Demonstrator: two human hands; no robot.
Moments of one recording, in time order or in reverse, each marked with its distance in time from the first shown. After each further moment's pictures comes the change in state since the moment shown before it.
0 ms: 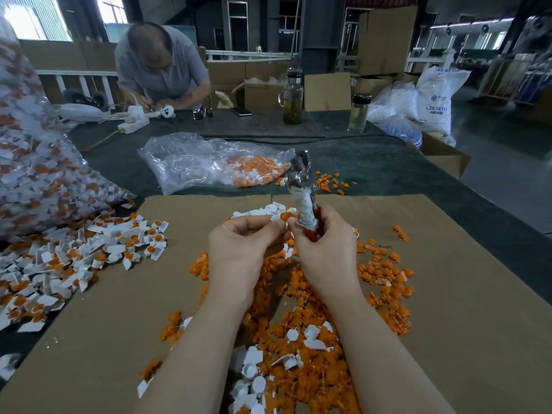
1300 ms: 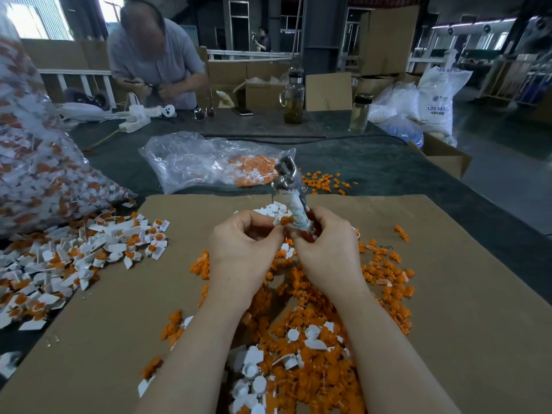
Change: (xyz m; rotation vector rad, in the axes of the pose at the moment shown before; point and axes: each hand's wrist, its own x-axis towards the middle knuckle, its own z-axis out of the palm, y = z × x) left_hand 0.001 0.001 -0.002 0.471 0.063 0.224; right_hand 0.003 -0.006 -0.008 -0.138 -0.103 -0.041
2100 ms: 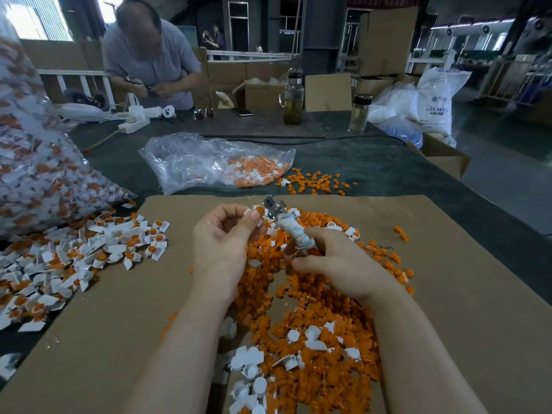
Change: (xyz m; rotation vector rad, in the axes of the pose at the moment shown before) left_hand 0.006 0.003 -0.017 -0.322 0.022 -0.060; right_hand 0.005 0.010 -0.032 0.124 -0.598 0.052
